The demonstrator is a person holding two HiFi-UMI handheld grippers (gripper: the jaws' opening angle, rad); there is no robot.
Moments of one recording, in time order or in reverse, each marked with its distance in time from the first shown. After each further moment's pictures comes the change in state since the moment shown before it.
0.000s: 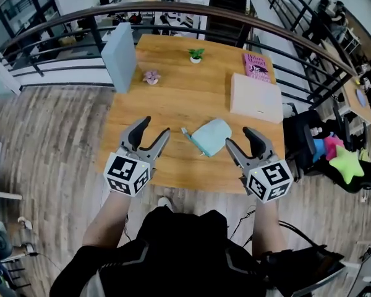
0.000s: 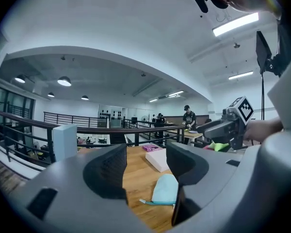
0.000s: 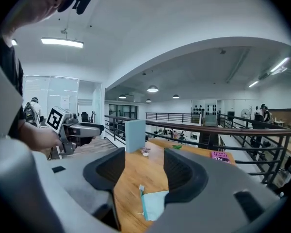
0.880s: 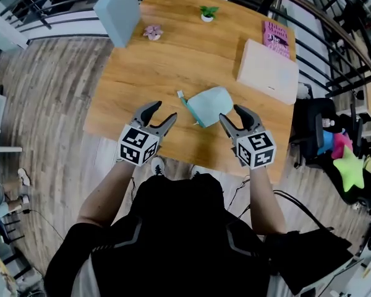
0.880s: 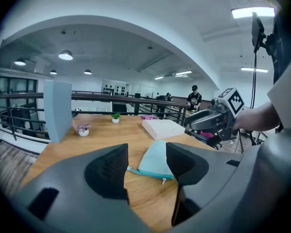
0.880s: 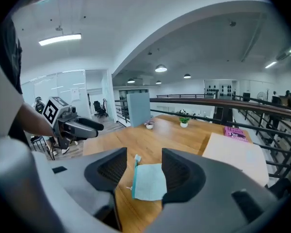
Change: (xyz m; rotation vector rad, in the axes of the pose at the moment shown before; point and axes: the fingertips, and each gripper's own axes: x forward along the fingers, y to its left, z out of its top) left arm 0.062 -0.045 -0.145 -0.095 0.296 0.025; right arm 0.060 -0.055 -0.136 0.025 0.210 0.175
